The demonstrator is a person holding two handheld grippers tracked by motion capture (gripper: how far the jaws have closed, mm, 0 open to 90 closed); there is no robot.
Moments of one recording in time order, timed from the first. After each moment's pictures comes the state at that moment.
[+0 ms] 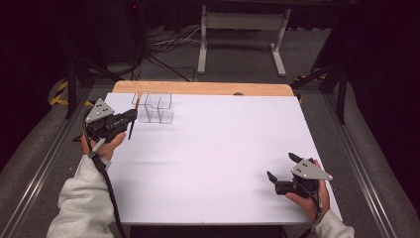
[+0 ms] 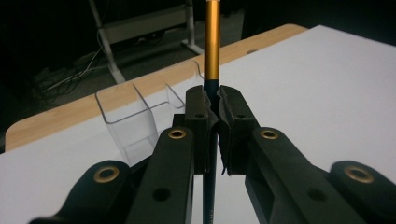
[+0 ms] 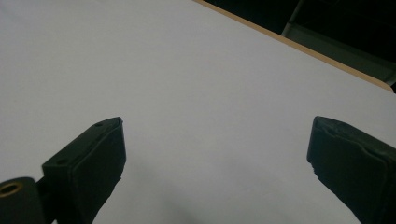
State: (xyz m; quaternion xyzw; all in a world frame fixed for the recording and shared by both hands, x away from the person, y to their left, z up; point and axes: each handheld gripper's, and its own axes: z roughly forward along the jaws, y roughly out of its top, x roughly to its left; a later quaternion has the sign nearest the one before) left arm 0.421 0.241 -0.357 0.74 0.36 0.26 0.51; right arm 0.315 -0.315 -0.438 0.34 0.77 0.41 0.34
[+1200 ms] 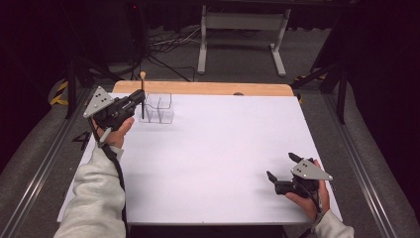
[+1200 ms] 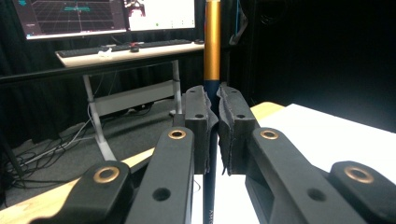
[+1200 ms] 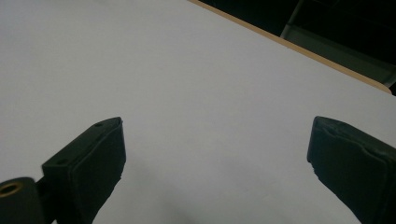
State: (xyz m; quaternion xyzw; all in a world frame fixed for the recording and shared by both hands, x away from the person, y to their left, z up) left arm 0.440 0.220 -0.334 0.67 0.30 0.29 0.62; right arm 0.315 -0.315 -0.438 0.34 0.77 0.42 0.34
